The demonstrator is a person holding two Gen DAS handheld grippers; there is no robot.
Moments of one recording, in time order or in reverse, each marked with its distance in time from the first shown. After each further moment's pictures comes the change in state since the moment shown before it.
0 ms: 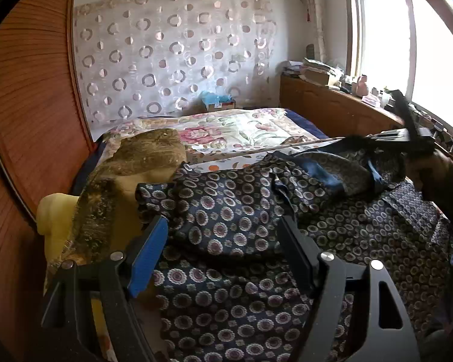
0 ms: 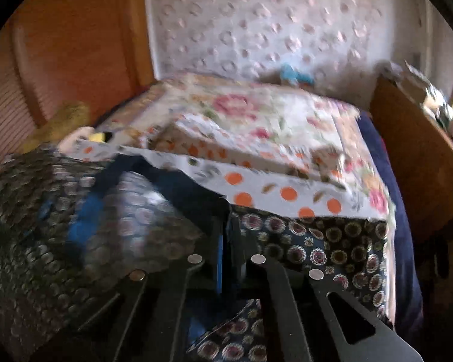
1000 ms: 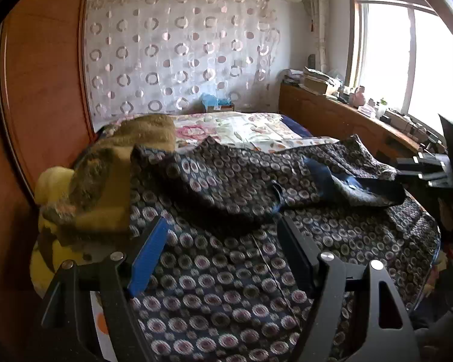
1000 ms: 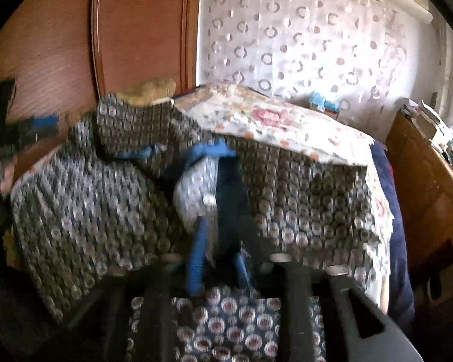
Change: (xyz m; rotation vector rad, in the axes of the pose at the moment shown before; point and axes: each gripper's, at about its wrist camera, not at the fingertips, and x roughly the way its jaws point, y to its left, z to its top) left arm -0.037 -0.024 -0.047 -0.076 -0.021 -0.021; right arm -0.145 0.047 -0.085 -0.119 0.016 0.061
